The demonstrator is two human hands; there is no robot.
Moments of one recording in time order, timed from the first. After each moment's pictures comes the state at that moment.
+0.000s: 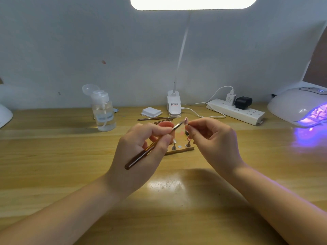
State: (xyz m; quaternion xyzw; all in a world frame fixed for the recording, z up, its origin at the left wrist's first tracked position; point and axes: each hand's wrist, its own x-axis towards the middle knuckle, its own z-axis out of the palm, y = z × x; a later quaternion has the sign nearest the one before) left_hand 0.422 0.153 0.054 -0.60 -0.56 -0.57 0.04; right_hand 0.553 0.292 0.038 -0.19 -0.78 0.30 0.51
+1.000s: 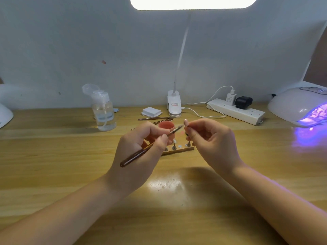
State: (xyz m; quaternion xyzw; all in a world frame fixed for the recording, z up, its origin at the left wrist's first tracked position) left_hand 0.421 0.155 0.050 -0.57 -0.55 -0.61 -0.05; right_hand 0.551 0.295 0.033 -0.18 -0.79 0.31 0.50
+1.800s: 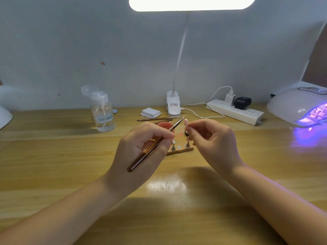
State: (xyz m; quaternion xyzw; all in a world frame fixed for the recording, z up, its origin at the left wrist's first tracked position) left_hand 0.420 0.156 0.054 -0.62 -0.52 -0.59 0.00; right_hand 0.554 0.295 0.036 -0.19 -0.79 0.31 0.50
